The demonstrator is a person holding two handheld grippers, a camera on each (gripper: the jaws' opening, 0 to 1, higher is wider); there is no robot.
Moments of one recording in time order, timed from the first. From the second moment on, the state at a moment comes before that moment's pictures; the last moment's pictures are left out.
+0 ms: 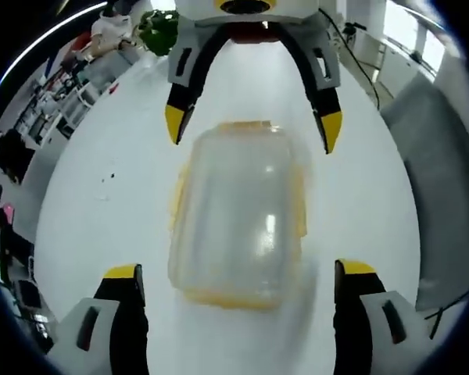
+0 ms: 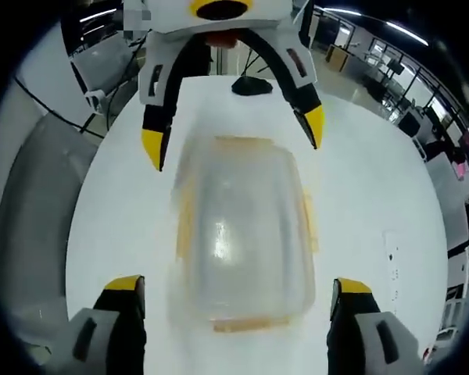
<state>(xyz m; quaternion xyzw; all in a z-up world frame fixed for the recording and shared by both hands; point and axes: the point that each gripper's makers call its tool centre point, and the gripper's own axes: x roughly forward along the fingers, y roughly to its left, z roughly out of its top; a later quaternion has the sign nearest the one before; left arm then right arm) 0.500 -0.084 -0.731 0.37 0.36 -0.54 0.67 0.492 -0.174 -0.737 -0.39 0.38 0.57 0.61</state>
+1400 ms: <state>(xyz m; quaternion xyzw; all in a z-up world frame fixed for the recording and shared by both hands) 0.404 -0.040 -0.634 0.19 0.25 -0.46 0.83 0.400 -0.222 -0.639 -0.20 0.28 0.51 0.79</state>
